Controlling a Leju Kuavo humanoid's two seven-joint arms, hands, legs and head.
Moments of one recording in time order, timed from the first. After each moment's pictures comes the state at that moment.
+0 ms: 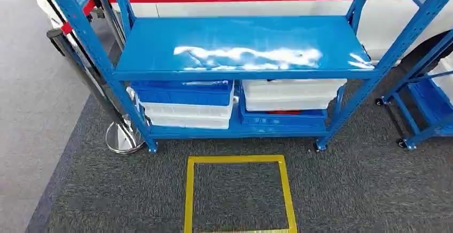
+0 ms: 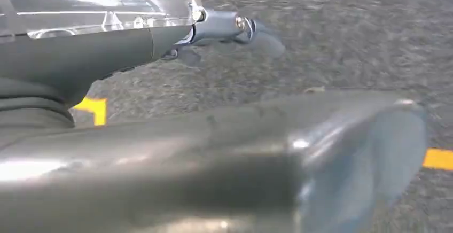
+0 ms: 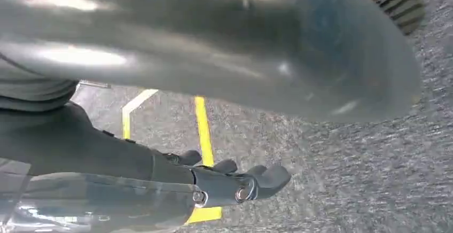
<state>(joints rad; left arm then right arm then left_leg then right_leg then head) 0.00 0.00 0.66 -0.24 -0.47 0.02 -0.38 0.00 0.09 -1.14 -0.23 0.83 0.04 0.05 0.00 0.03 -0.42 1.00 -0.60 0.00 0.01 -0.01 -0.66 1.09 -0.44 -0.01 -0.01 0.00</state>
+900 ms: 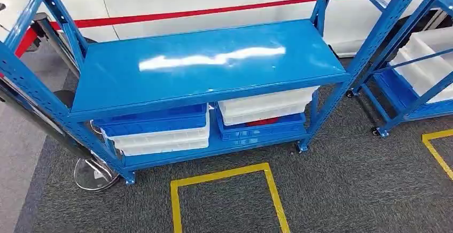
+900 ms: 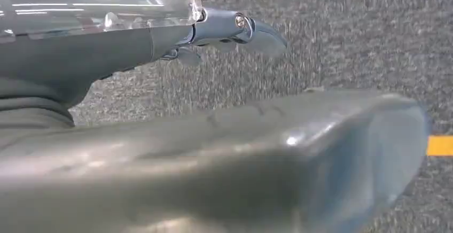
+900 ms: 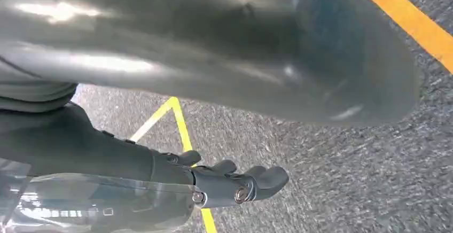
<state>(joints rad) 0.01 0.01 0.69 -0.24 -0.49 0.04 -0.36 0.00 0.08 -1.16 -0.23 0.83 0.04 0.04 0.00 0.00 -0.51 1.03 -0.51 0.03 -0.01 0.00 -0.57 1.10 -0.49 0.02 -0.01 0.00</state>
